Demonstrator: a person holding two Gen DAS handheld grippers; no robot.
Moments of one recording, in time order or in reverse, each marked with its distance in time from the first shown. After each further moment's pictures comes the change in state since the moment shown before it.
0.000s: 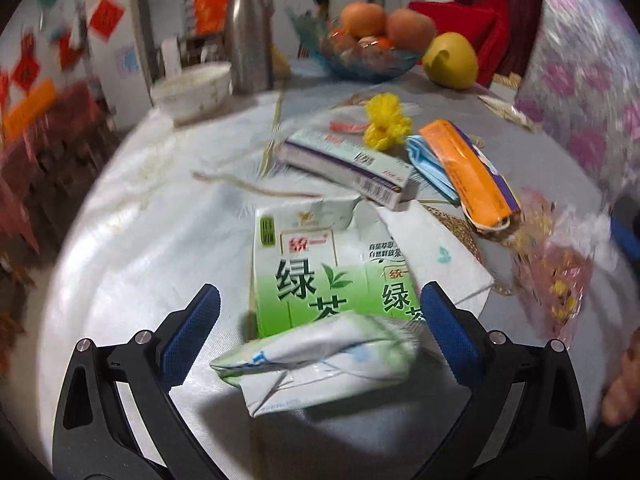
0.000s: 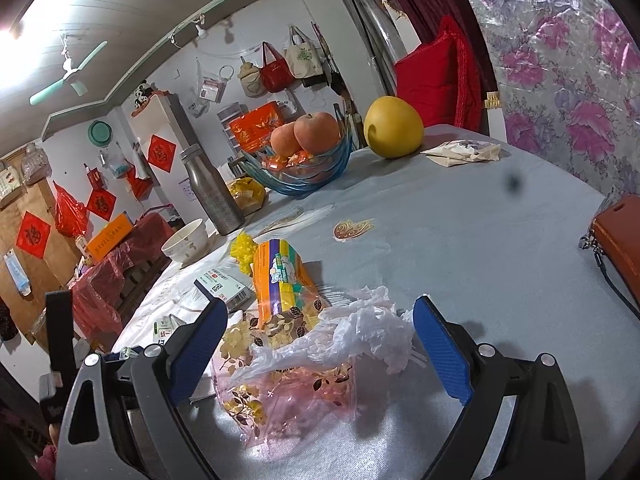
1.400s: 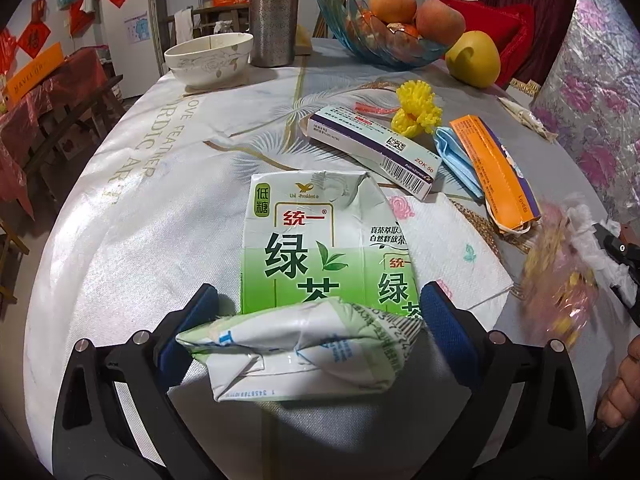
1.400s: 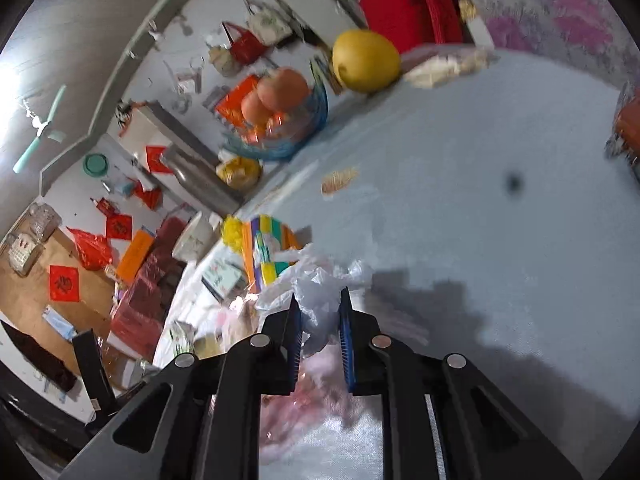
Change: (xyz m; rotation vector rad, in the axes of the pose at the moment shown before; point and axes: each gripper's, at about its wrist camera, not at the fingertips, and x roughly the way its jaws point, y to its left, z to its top) left arm 0.006 0.011 -0.002 -0.059 0.041 0.016; right arm 0.036 -0.046 0.000 0.248 0.161 0.107
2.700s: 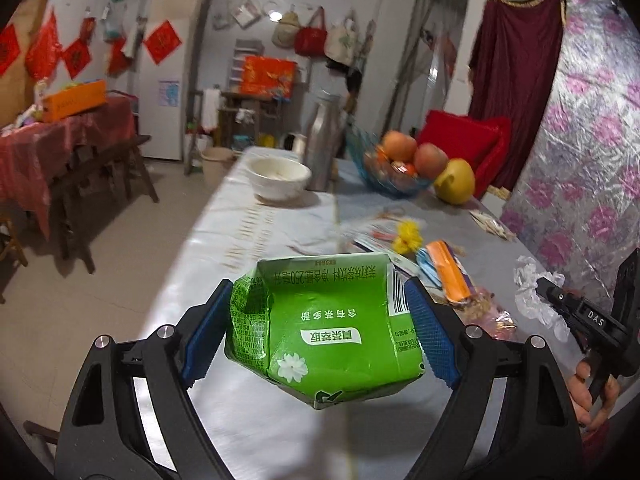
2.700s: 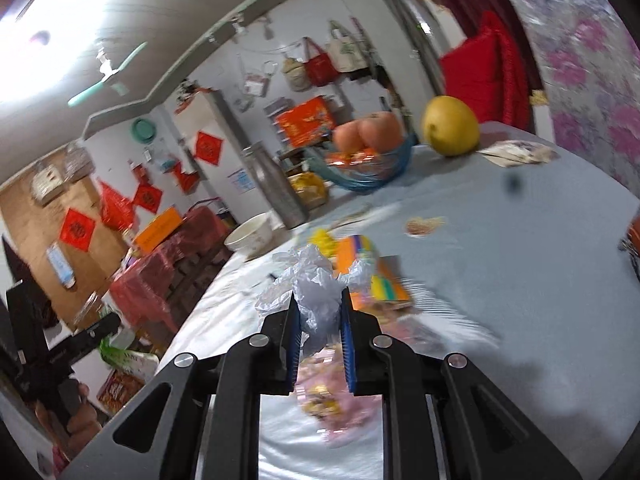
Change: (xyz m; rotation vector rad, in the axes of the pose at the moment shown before) left arm -0.168 0.071 -0.025 -0.096 -0.381 -0.027; right arm -0.042 0.089 -0.022 -0.283 -0.097 0.086
